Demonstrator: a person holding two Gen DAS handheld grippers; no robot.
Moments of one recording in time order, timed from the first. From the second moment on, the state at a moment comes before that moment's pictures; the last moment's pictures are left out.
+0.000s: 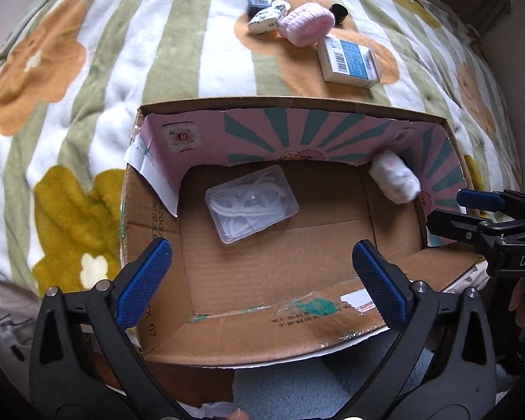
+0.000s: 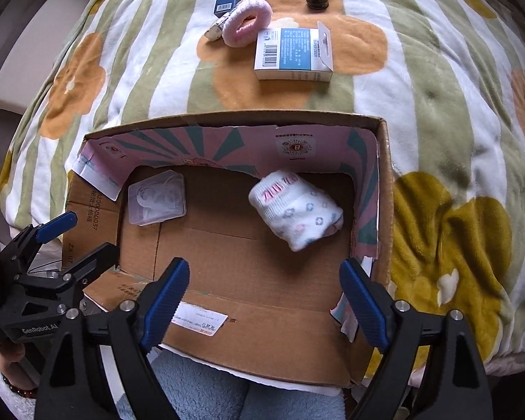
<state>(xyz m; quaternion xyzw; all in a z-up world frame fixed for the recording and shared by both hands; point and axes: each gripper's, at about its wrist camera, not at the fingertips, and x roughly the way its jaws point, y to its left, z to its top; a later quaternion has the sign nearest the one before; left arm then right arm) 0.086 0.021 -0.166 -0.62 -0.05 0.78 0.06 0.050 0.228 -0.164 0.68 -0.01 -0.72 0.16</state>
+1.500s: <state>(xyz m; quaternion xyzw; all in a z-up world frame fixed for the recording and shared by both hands) -0.077 -0.003 -0.105 -0.61 -0.02 0.78 0.12 -0.041 0.198 -0.093 0.62 0.00 -0.76 0.19</state>
